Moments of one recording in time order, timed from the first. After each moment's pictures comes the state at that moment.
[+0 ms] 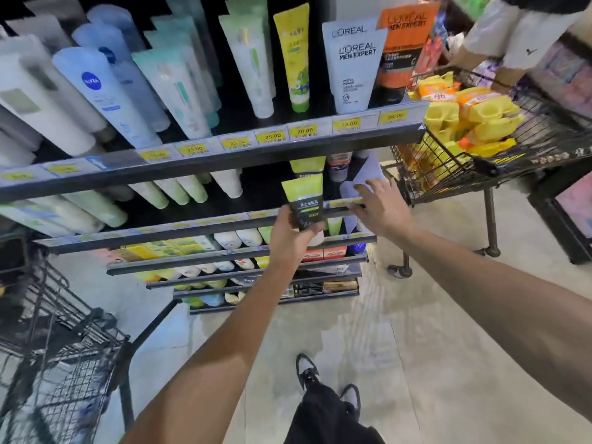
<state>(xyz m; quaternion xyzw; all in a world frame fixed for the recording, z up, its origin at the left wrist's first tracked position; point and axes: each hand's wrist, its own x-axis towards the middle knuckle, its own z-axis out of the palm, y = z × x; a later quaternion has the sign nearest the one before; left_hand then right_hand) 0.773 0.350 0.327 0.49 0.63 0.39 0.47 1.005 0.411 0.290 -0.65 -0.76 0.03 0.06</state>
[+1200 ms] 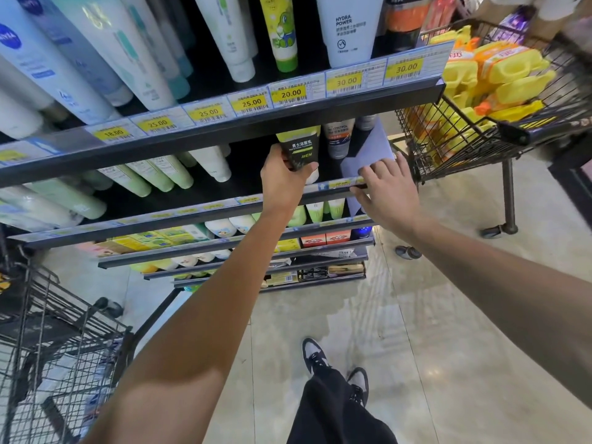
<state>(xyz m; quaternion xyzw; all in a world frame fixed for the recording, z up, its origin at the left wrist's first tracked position) 0.787 0.439 0.317 0.55 0.65 0.41 0.33 1.006 0.410 0.248 -0.64 -0.76 -0.08 0.07</state>
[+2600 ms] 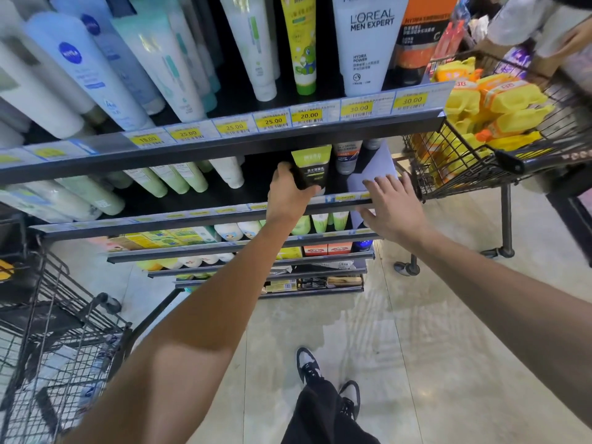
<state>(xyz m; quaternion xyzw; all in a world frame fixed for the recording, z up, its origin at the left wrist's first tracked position) 0.772 0.436 0.319 0.60 0.69 0.29 0.28 1.004 0.401 0.284 -0.64 -0.77 0.02 0.04</state>
